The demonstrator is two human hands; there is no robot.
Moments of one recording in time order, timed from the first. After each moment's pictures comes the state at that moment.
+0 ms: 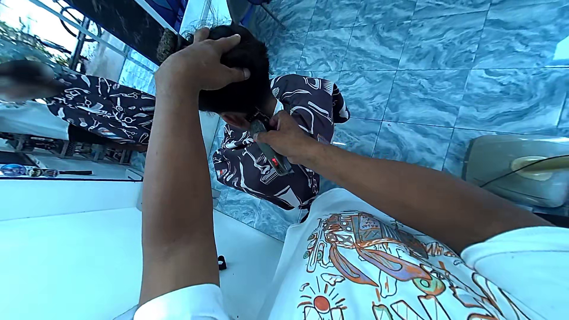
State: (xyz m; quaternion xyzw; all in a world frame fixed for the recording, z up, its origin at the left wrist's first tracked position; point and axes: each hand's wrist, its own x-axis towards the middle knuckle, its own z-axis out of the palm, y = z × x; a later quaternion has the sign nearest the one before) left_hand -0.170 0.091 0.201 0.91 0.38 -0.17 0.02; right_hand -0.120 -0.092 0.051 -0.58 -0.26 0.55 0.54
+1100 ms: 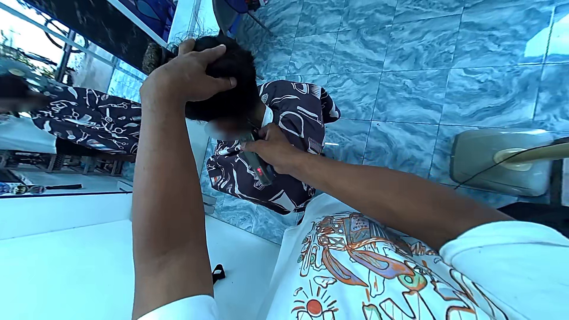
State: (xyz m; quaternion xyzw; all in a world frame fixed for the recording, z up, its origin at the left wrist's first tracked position) left_hand -0.171 0.090 0.201 0.92 0.37 -0.16 0.03; right_hand -0.134 -0.091 0.039 -0.55 -0.18 0.58 0.57
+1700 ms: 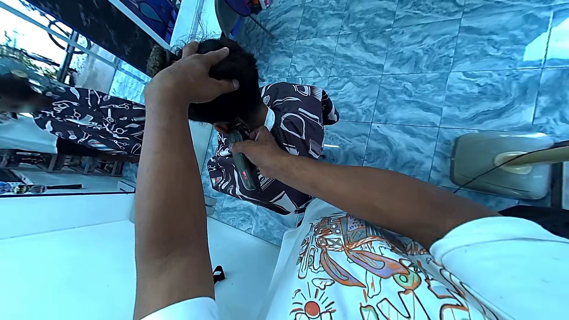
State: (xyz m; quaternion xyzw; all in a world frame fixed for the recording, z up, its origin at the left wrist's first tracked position) left_hand -0.175 0.093 0.199 0.92 0.36 -0.15 0.03; right_hand -0.158 -0.078 0.067 -0.53 -0.11 0.61 0.58
